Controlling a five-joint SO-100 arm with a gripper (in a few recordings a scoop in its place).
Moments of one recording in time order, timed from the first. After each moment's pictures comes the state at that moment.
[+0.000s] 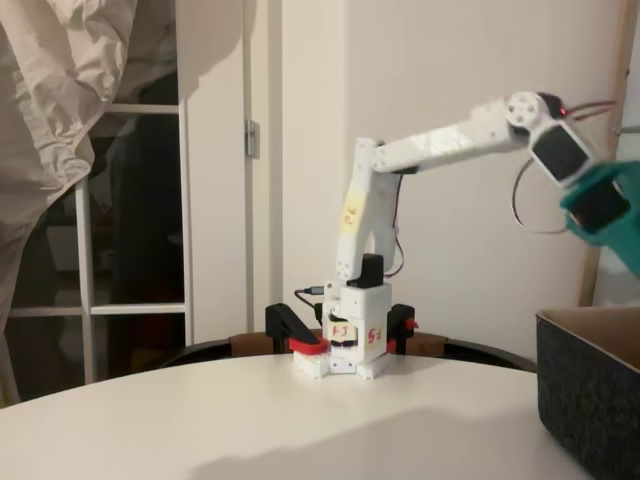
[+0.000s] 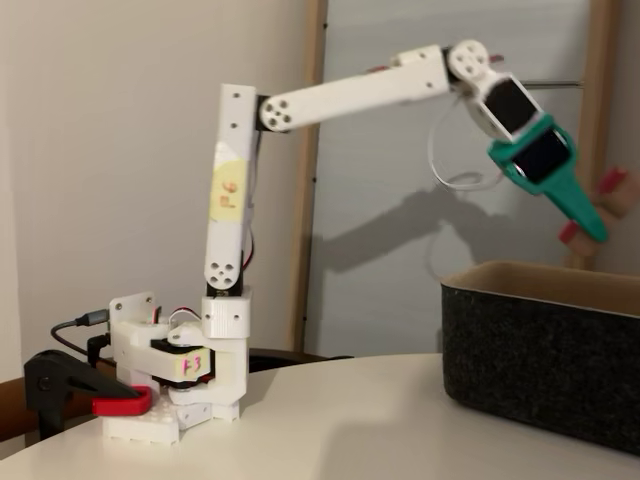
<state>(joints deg) -36.1 81.4 67.5 63.2 -9.7</state>
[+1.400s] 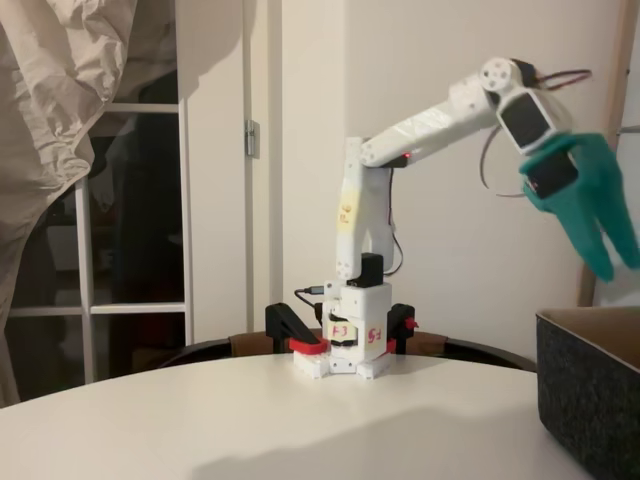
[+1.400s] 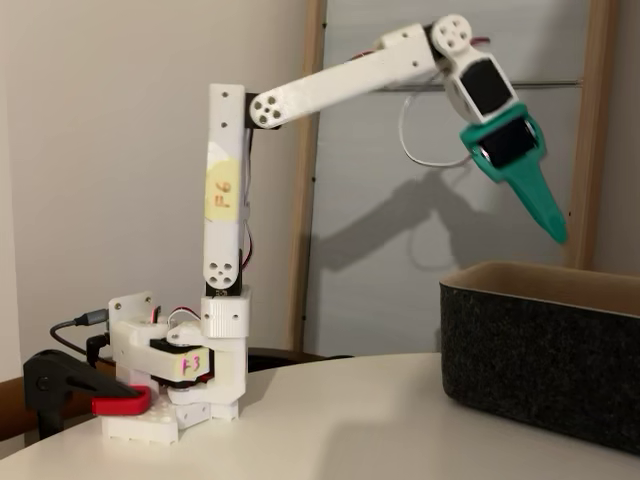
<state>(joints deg) -36.5 92.2 65.7 82.2 -9.8</state>
